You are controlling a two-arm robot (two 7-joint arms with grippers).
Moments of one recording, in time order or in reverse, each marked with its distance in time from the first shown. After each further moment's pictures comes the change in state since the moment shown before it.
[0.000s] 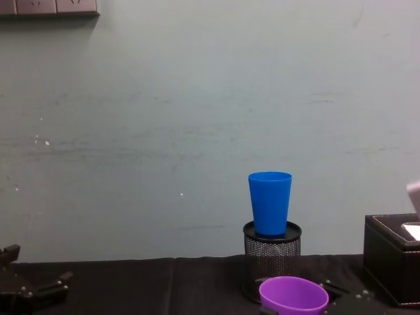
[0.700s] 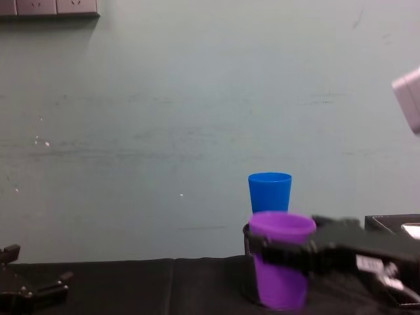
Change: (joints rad) left arm 0.000 0.000 0.000 0.000 0.000 0.000 0.000; right arm 0.093 0.037 -0.003 -0.128 0.110 0.213 0.011
